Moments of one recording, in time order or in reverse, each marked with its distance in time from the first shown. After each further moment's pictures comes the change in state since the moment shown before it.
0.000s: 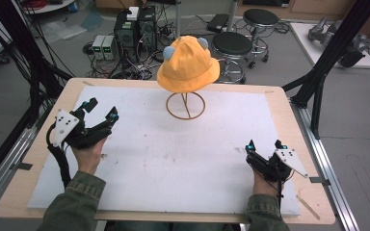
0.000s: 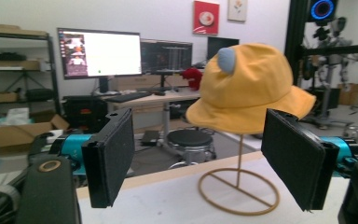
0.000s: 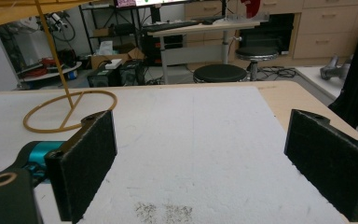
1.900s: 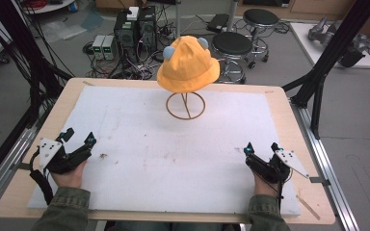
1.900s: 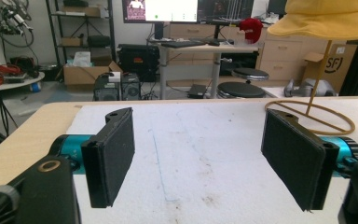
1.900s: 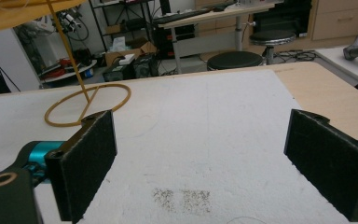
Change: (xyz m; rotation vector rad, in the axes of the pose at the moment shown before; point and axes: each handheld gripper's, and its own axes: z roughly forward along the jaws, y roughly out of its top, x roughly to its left) left arm 0.041 -0.065 -0.063 0.186 0.211 -0.038; right arm -0.002 -0.007 0.000 0.040 0.059 0.075
